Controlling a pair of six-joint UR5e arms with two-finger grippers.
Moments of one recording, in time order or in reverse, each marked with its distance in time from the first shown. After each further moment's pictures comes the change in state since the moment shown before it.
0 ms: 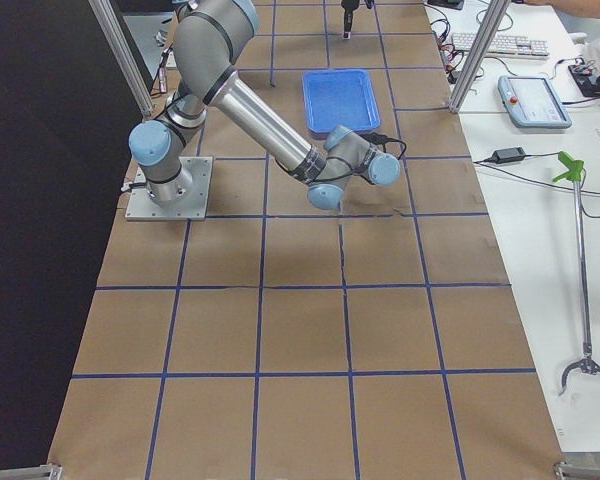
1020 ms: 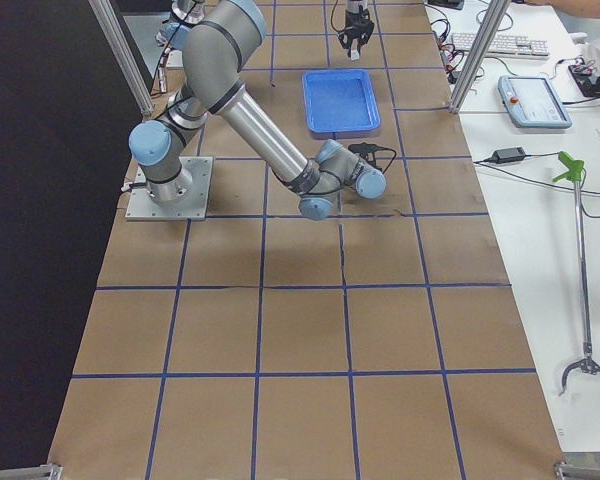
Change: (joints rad) left arm -0.435 0.077 -0.002 0.007 -0.001 0.845; right arm -0.001 0.049 0.052 -0.123 0.071 -0.025
